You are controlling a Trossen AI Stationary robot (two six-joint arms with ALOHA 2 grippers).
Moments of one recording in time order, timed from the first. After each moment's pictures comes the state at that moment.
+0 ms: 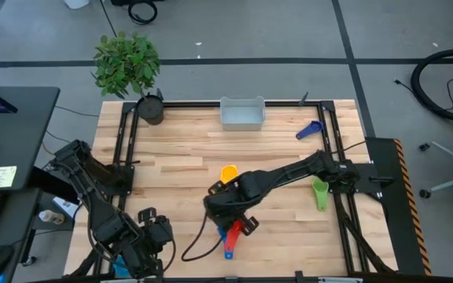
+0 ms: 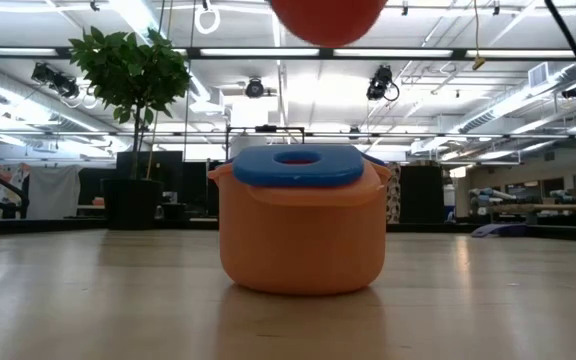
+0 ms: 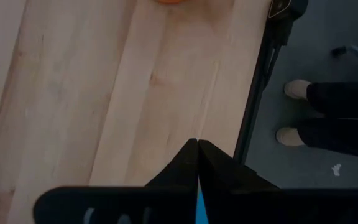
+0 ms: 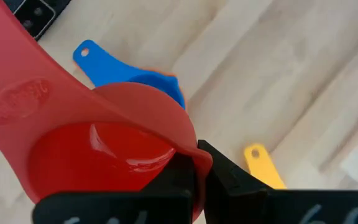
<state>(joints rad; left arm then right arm) -0.89 1.62 1.56 -1.18 -0.27 -1.13 0.33 2.26 2.35 -1.36 -0.05 -0.39</state>
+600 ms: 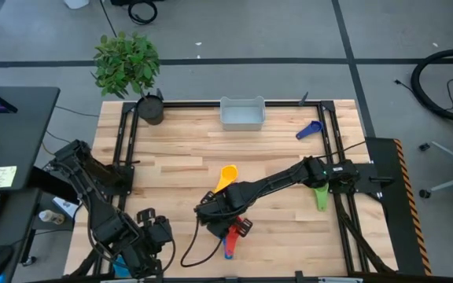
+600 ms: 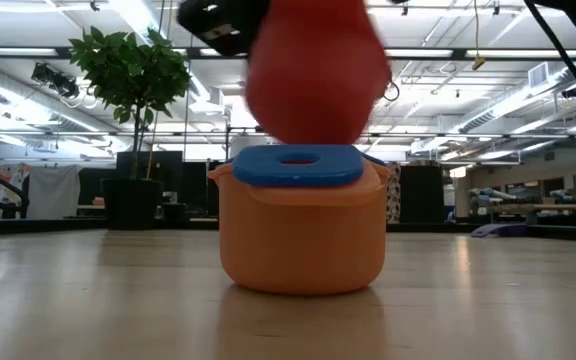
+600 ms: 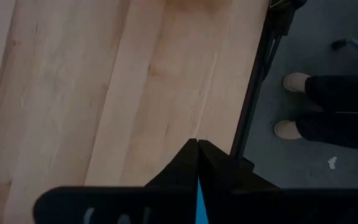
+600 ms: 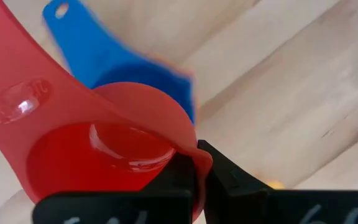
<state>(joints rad) -0.89 1.62 1.56 -1.19 -0.23 -1.14 0.33 2.39 2.33 -1.27 -0.06 -0.59</state>
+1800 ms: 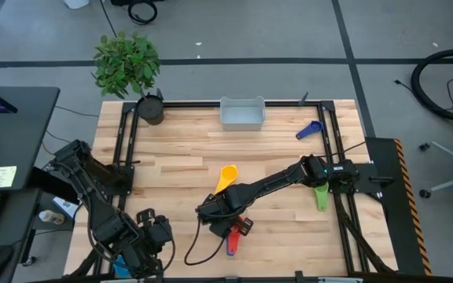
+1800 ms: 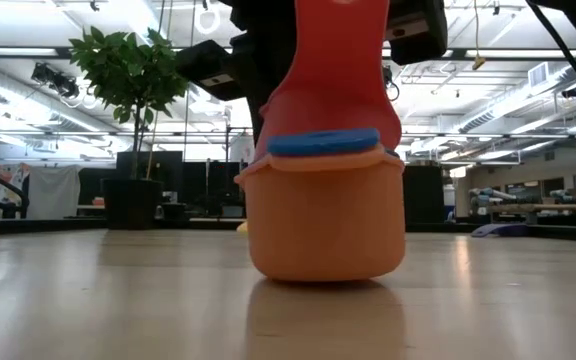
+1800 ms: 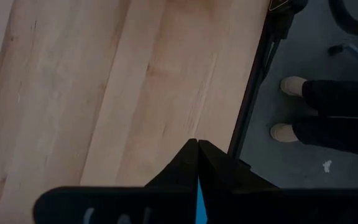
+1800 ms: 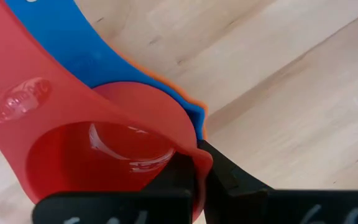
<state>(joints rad) -0.89 1.62 1.56 -1.19 -0.23 -1.17 0.32 2.38 2.16 -1.15 -0.08 -0.65</state>
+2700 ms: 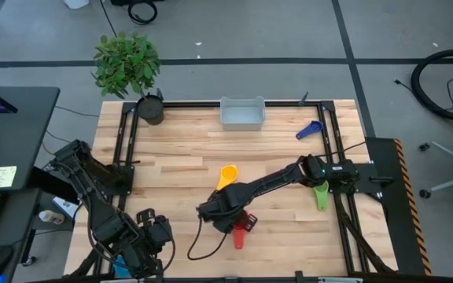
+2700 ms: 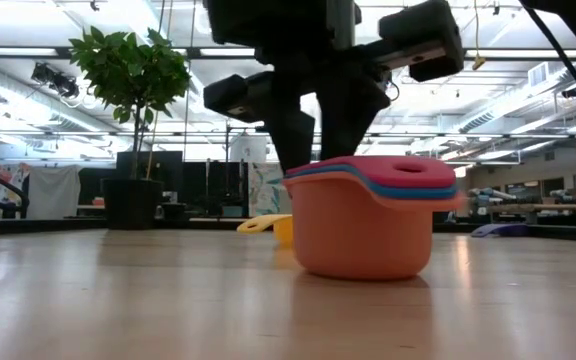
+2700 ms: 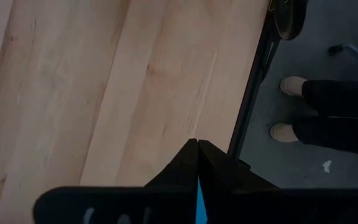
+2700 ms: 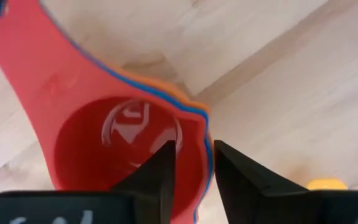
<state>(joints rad) -0.89 1.62 1.56 -1.18 -0.23 -1.17 0.30 2.39 2.15 -1.27 -0.06 -0.62</state>
